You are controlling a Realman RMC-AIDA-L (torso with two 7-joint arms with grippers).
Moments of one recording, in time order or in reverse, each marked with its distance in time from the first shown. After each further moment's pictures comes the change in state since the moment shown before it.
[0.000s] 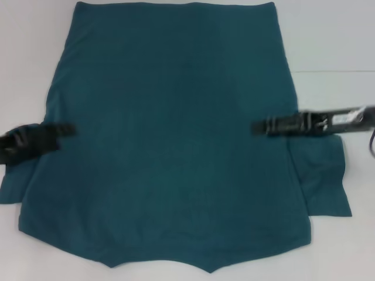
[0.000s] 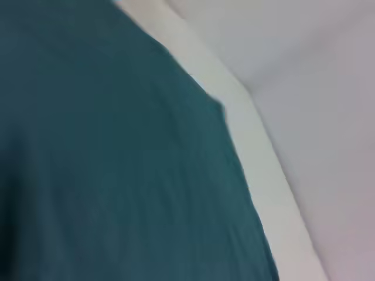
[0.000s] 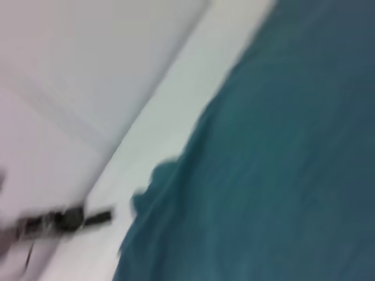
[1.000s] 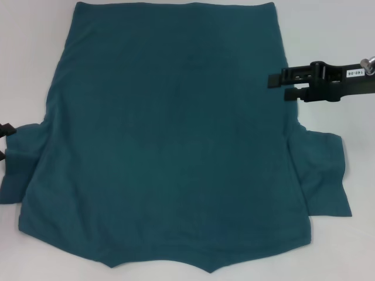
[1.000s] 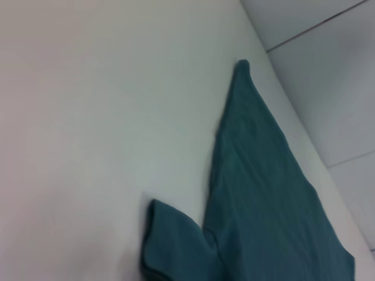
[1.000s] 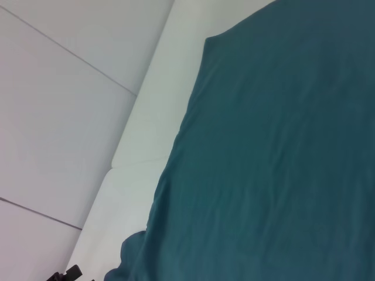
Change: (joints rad) left arm 0.025 0.019 -0.152 -0.193 0.000 -0.380 -0.064; right arm 0.110 -0.118 0.029 0.160 0.013 0.114 0.142
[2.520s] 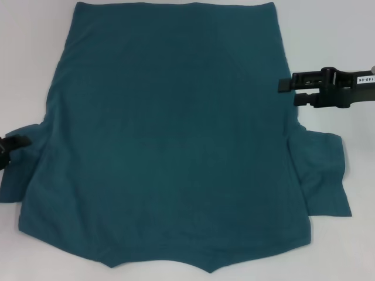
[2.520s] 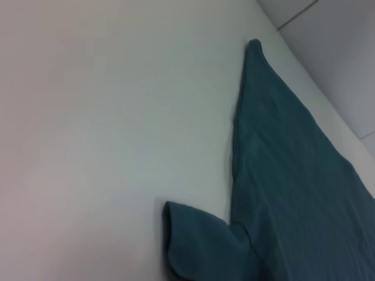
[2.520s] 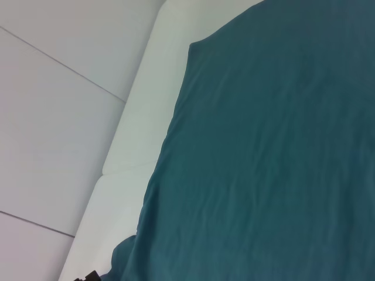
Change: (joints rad) left arm -0.045 -0.002 0.067 -0.098 -0.002 -0.158 0.157; right arm -0.033 -0.008 0.011 0.003 0.005 0.000 -0.001
